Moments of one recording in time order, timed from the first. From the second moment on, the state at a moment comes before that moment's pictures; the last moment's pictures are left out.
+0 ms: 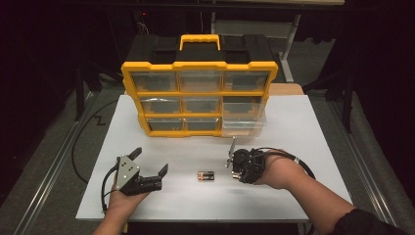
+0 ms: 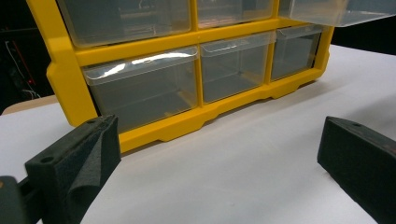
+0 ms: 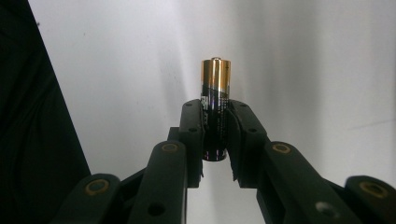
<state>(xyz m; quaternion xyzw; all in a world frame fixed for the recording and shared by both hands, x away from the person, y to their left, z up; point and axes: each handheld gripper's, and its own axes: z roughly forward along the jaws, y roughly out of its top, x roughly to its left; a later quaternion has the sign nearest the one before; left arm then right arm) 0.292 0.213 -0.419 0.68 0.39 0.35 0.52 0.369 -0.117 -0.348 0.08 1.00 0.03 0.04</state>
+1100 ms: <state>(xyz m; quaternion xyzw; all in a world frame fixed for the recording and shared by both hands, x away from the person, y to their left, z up) 0.291 0.213 -0.418 0.67 0.38 0.34 0.53 0.383 -0.126 -0.303 0.09 0.99 0.03 0.03</state>
